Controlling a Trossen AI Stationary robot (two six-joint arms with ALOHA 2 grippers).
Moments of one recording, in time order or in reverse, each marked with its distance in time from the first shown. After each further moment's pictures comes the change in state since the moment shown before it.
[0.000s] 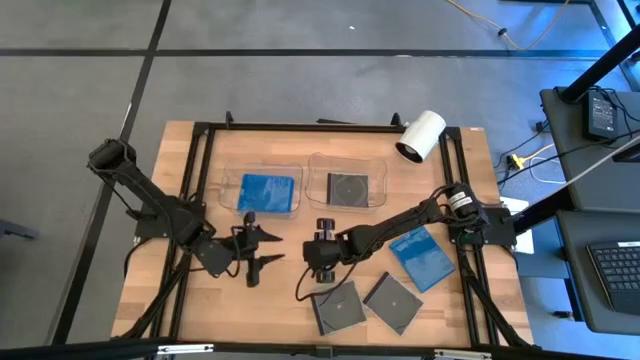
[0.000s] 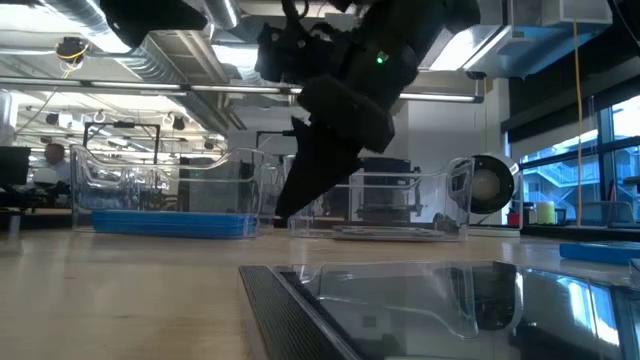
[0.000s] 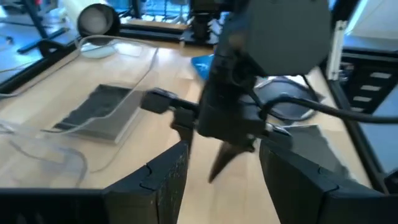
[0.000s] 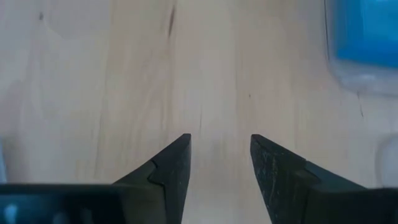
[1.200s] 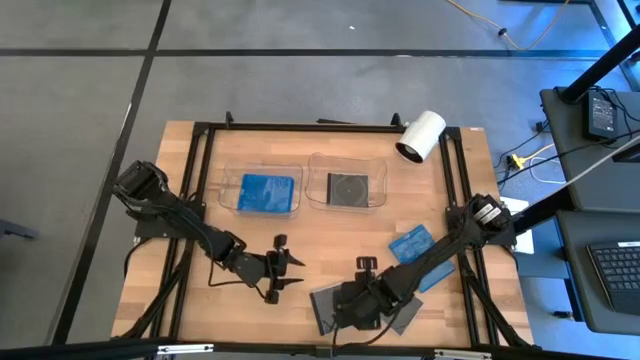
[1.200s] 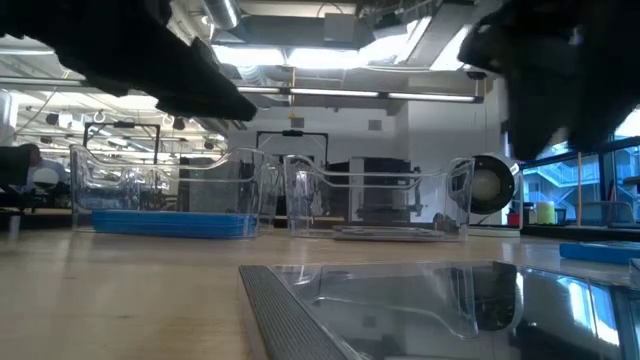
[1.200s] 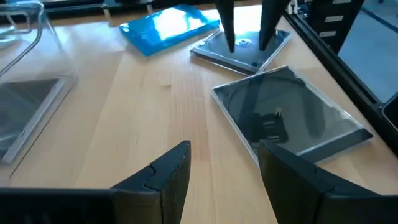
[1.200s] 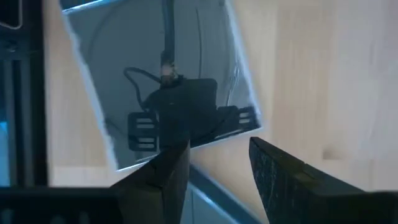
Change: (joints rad) left arm 0.083 0.417 -0.021 0.442 0.284 0.237; right arm 0.322 -0.118 0.062 -0.487 -0.132 0.426
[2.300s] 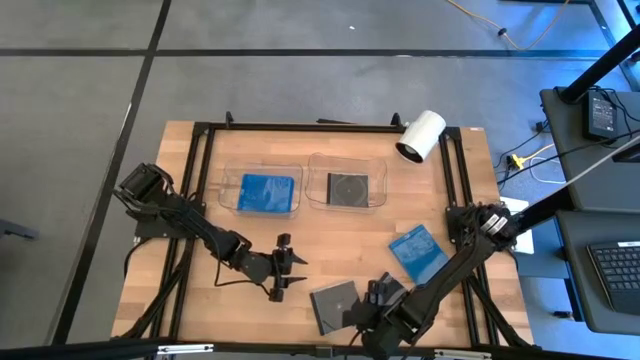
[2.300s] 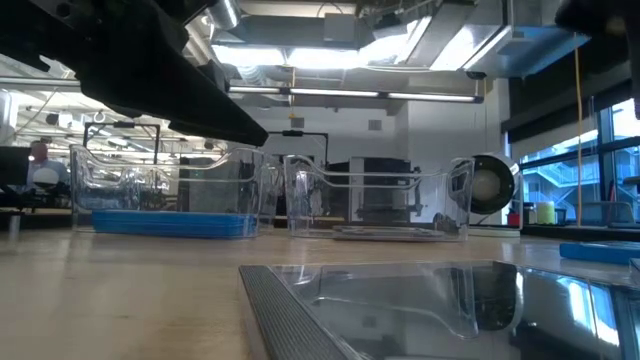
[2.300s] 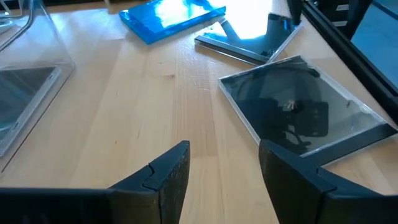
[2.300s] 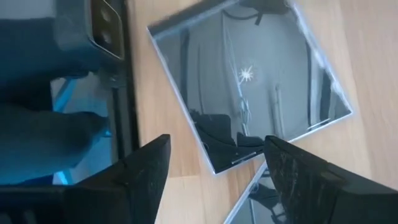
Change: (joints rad) left arm 0.037 0.054 0.016 0.009 0.031 -0.004; right arm 0.161 0.019 0.001 0.146 0.098 0.306
